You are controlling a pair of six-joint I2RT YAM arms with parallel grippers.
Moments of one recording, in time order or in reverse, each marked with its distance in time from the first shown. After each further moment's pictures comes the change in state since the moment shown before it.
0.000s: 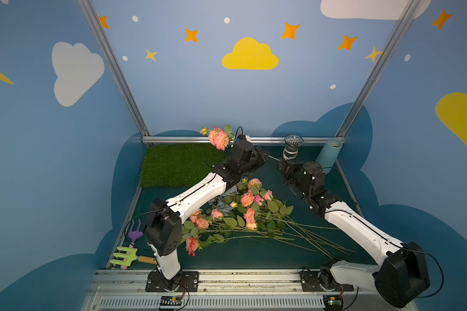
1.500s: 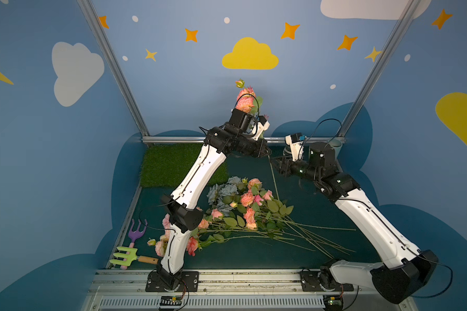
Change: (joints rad) left arm 0.090 0.352 0.997 -1.067 0.454 0.795; right arm -0.022 0.042 0.387 -0.486 -0.347 -1.494
